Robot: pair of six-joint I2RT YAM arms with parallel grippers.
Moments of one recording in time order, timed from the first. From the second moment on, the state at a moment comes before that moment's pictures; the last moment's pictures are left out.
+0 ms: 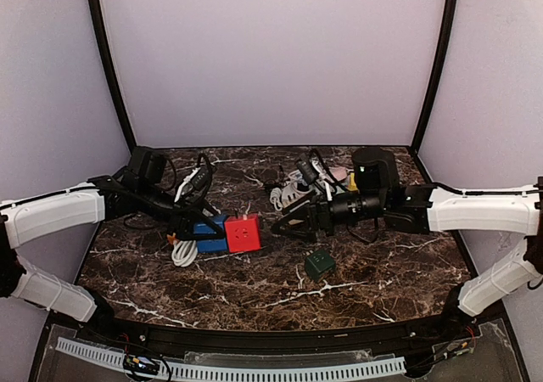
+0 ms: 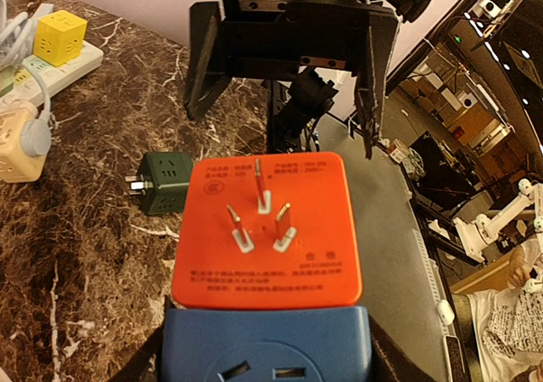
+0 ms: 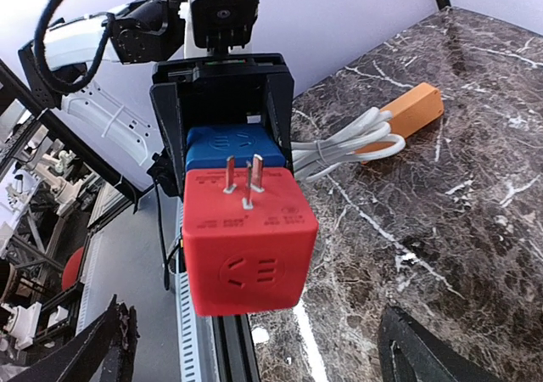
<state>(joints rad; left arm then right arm) -0.54 1.26 0.84 -0.29 1.09 0.05 0.92 1.35 0.88 0.13 -0.59 0.37</state>
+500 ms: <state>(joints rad) -0.60 1.28 0.84 -0.29 1.13 0.05 1.00 1.57 1.02 0.20 -0.66 0.40</state>
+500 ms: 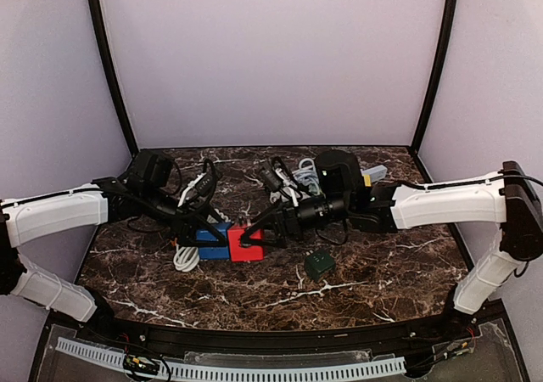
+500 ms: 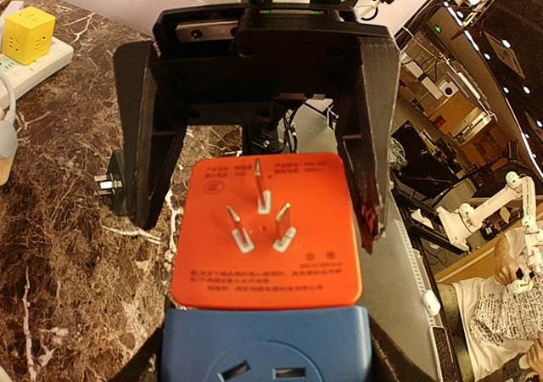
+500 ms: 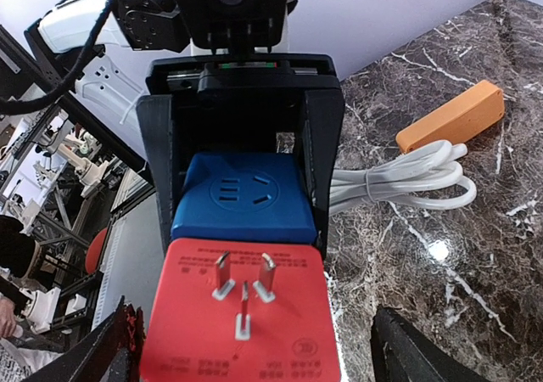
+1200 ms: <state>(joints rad) -0.60 1.27 0.84 -0.26 1.14 0.03 1.02 1.65 1.07 0.26 -0.75 0.47</state>
